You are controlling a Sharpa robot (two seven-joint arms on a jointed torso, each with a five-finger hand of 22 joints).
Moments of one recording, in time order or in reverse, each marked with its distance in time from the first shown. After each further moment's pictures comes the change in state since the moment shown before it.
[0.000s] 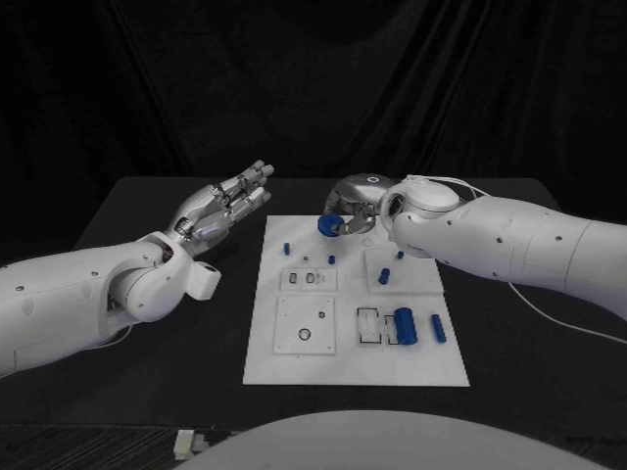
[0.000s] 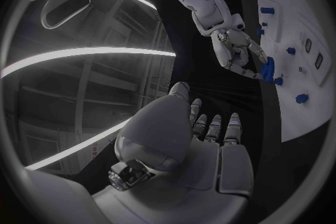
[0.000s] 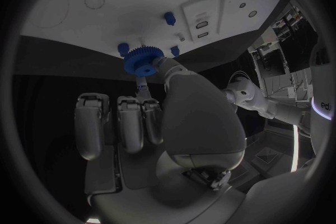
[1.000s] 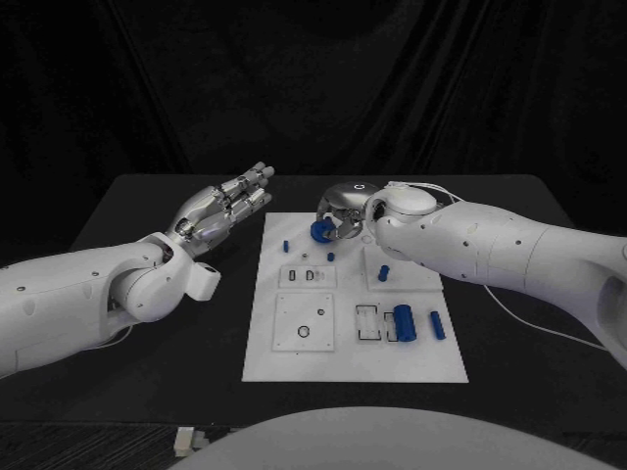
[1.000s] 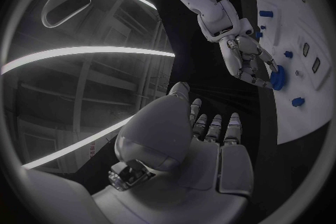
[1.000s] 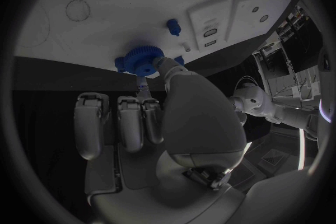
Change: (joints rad) left arm -0.011 0.004 0.000 -0.006 0.000 0.015 -0.004; left_hand 0.000 0.000 0.003 -0.003 0.000 0.000 0.000 0.000 0.000 0.000 0.000 0.000 -0.001 0.004 0.004 0.000 -0.001 0.000 0.004 0.004 0.000 0.001; right arm -0.045 0.104 0.001 -0.144 -0.001 0.030 0.004; right_hand -0.015 -0.001 0.013 -0.024 -0.077 -0.027 -0.020 -0.013 0.004 0.004 0.004 0.000 0.000 -0.001 0.006 0.000 0.001 0.000 0.000 0.007 -0.019 0.000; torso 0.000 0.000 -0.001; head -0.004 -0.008
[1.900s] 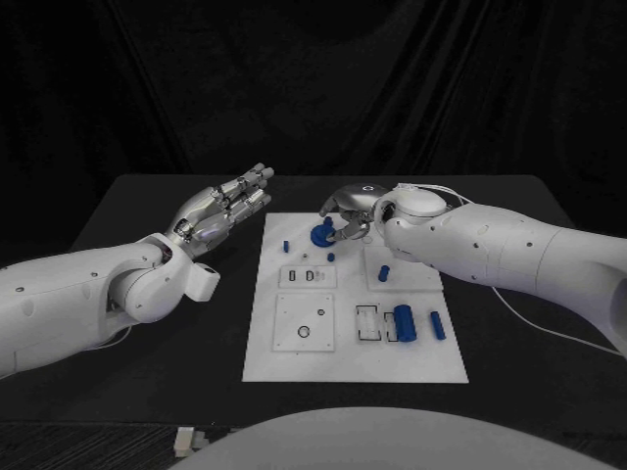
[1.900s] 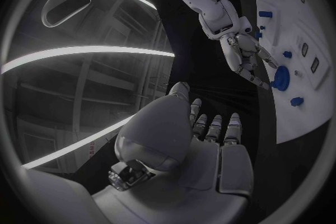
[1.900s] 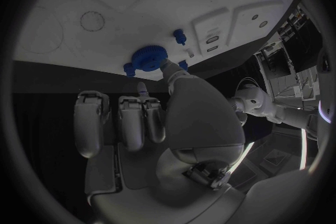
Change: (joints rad) left arm -0.001 -0.005 0.000 0.001 0.000 0.004 -0.004; left_hand 0.000 0.000 0.000 0.000 0.000 0.000 0.000 0.000 0.000 0.000 0.000 0.000 0.000 -0.004 0.003 0.000 0.000 0.000 -0.004 0.004 0.000 0.000; right arm -0.004 -0.045 -0.001 0.025 -0.001 -0.005 0.001; right_hand -0.099 0.022 -0.075 0.023 -0.287 -0.215 -0.023 -0.056 -0.079 -0.002 -0.017 0.000 0.000 0.004 -0.011 0.000 0.000 0.000 0.000 -0.007 -0.019 0.001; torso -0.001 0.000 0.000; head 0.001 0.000
